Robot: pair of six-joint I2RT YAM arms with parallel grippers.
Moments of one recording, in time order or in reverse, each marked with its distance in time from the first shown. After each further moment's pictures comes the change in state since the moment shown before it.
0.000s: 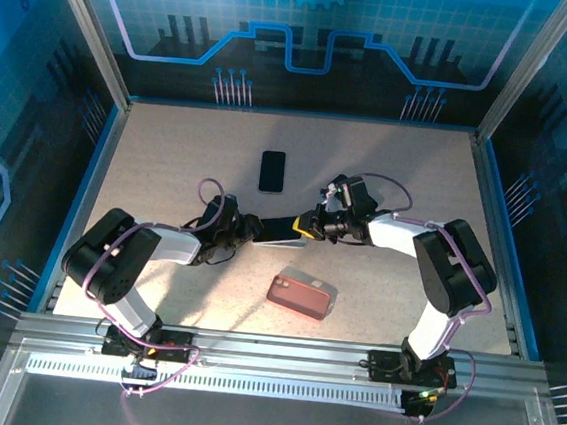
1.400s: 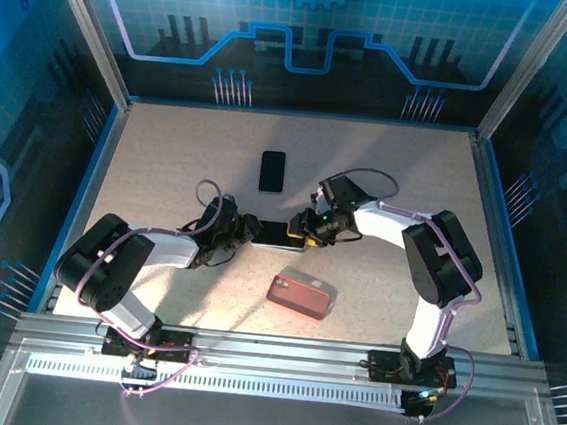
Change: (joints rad) left arm -0.016 -0.055 -0.020 -0.015 -0.040 -0.018; right arm 0.067 0.081 0.190 -0.365 0.174 -0.116
